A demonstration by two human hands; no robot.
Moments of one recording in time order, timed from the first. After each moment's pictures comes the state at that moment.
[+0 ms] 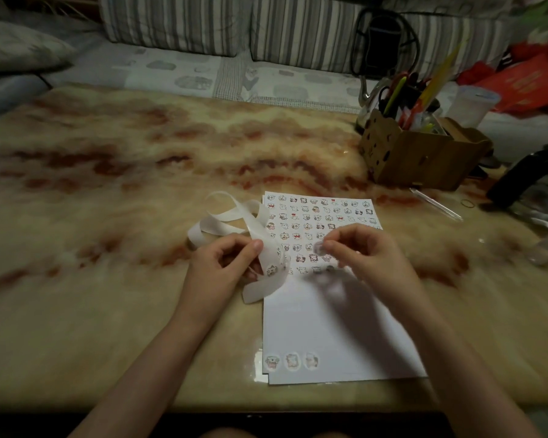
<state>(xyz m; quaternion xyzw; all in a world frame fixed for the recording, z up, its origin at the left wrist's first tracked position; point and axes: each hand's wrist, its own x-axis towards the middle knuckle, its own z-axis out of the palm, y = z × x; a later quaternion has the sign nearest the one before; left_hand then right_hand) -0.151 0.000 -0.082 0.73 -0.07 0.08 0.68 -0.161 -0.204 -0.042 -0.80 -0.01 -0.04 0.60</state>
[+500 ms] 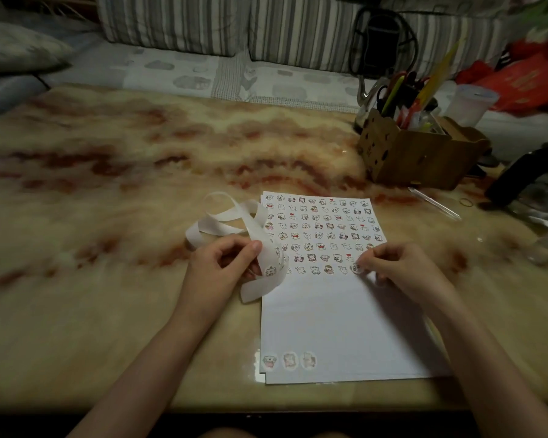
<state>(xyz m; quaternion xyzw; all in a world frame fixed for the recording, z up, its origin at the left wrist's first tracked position) -0.152 -0.001 -0.083 0.73 -0.07 0.08 0.67 -0.151 -0.261 -0.062 -0.85 0.13 0.02 0.51</state>
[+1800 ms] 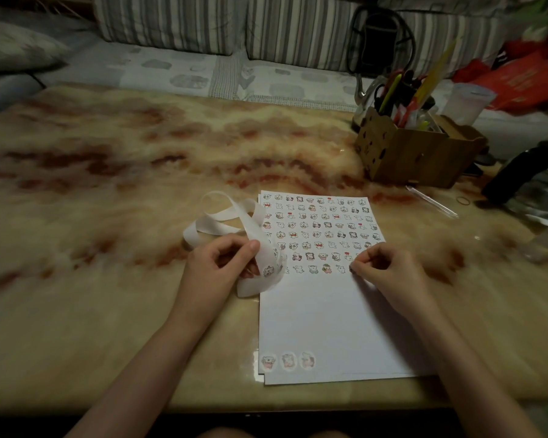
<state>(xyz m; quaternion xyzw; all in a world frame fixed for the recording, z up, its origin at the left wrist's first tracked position) -0.151 0.000 -0.084 0.74 -0.08 0.08 0.66 -0.157 -0.255 -0.085 -0.89 0.11 -0.08 0.43</state>
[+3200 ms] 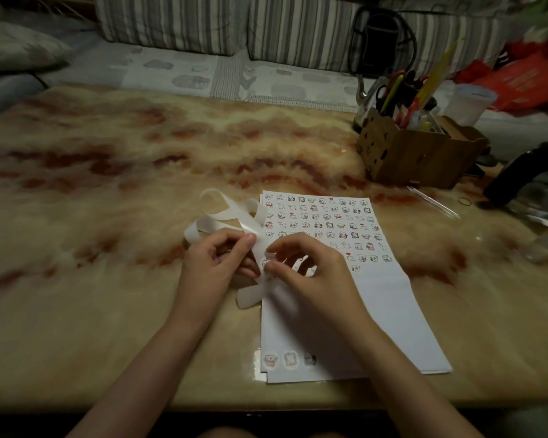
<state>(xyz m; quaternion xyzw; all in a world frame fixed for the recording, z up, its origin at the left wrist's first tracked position) -0.152 -0.002 -0.077 0.68 -0.05 0.08 0.73 -0.174 -0.153 -0.061 -0.83 -0.11 -0.08 0.54</state>
